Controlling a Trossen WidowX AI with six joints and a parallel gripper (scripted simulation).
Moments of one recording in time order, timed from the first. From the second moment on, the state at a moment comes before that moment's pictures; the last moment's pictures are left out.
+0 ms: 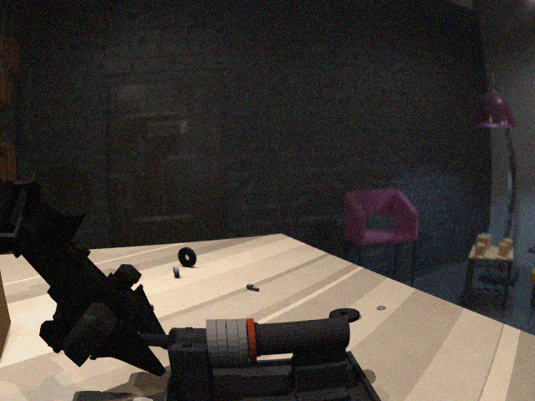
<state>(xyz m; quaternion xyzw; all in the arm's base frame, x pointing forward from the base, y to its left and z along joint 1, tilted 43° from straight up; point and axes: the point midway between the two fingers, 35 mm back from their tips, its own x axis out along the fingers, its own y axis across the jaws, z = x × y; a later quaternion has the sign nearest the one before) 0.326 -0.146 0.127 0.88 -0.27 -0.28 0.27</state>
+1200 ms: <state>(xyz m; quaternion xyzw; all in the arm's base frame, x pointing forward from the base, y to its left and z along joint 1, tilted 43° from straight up) 0.314 -0.144 0.123 0.88 -0.27 -0.27 0.27</state>
